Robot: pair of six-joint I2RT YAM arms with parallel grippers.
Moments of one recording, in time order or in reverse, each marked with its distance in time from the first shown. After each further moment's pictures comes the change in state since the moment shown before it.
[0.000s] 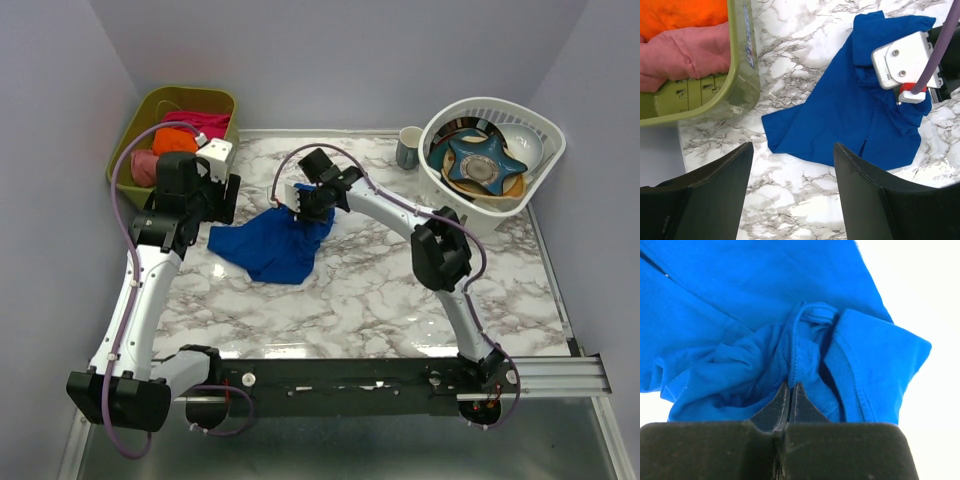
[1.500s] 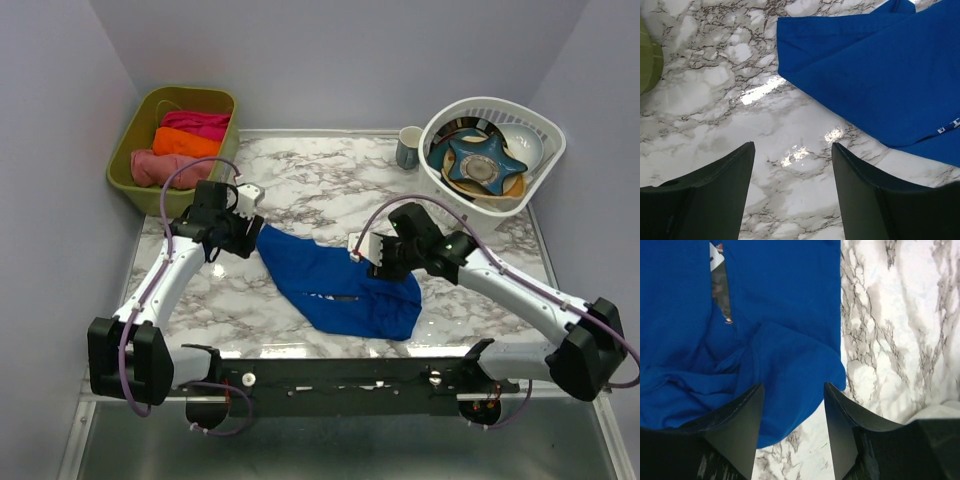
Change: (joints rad) left arm -0.040 0.132 -0.301 0.106 0.133 0.104; right arm -0.029 -1.083 -1.067 0.093 0.117 0.103
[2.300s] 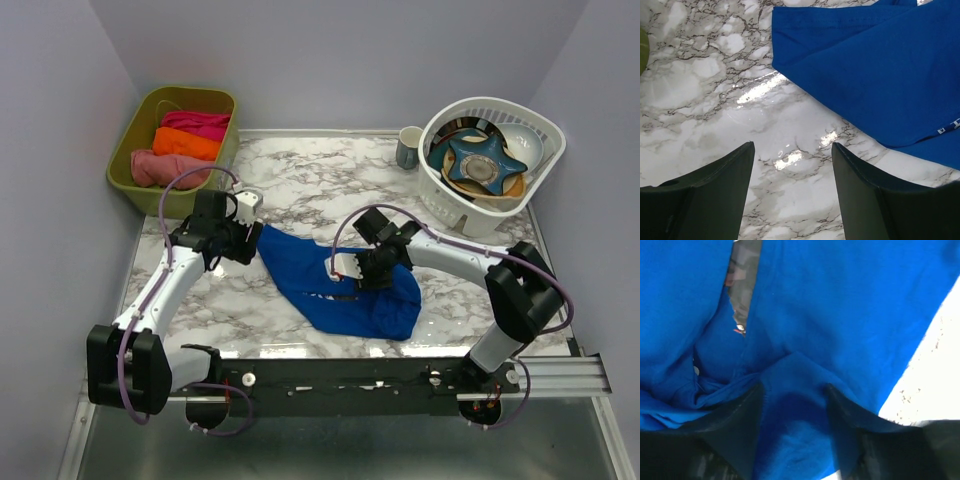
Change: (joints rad) left arm 0.000 -0.045 -0.086 0.063 0.002 -0.038; right arm 0.031 0.435 0.094 -0.021 -0.042 -0.283
